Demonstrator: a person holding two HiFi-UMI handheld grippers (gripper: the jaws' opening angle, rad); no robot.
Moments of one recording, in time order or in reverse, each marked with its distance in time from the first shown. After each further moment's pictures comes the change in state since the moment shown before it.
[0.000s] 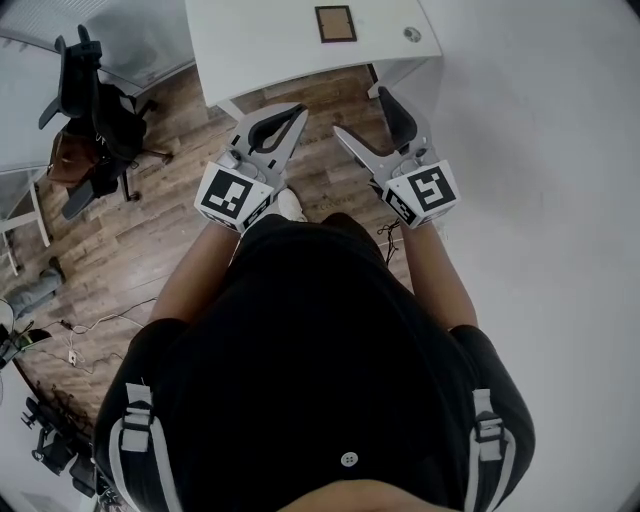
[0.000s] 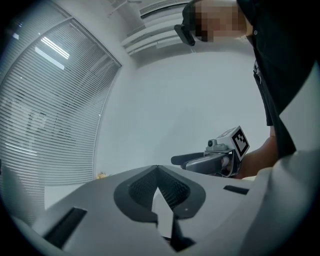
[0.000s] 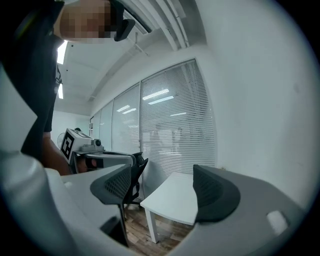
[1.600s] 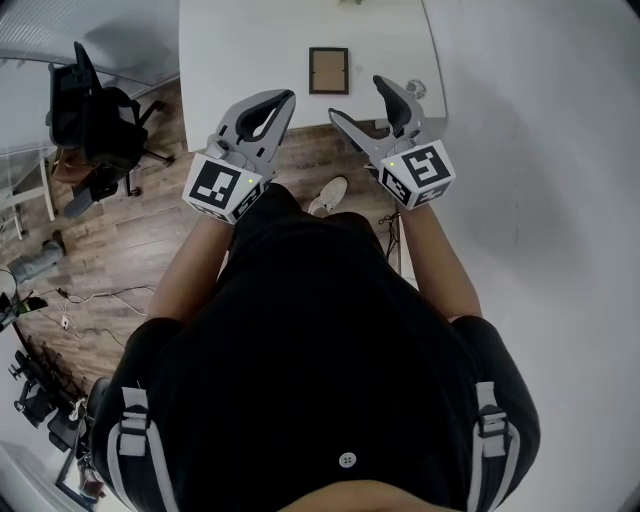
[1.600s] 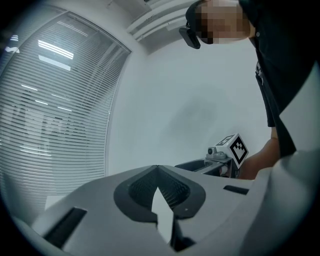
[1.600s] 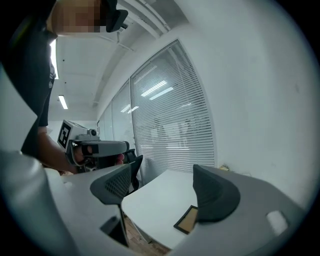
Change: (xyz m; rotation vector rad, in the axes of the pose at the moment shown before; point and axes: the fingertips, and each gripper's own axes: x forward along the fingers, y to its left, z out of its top) left arm 0.214 0.140 0.003 0.009 0.059 0.204; right arm 0.128 -0.248 -0.027 0.097 0.054 0.157
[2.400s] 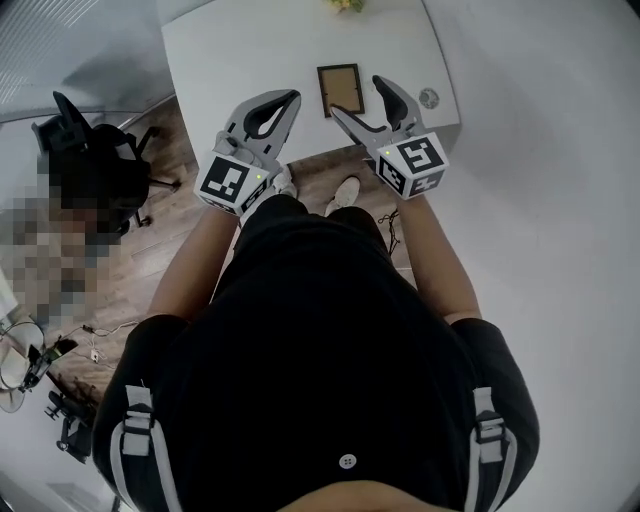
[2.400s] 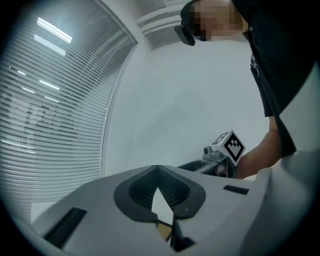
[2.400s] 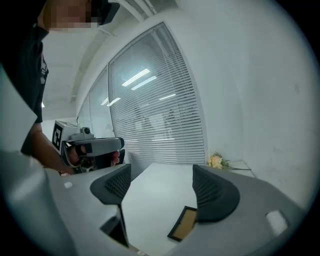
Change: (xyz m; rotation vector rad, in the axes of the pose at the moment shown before) left arm 0.053 0.117 -0.027 -0.023 0.023 -0.183; right arm 0.113 -0.055 -0.029 0.098 0.107 -0.195
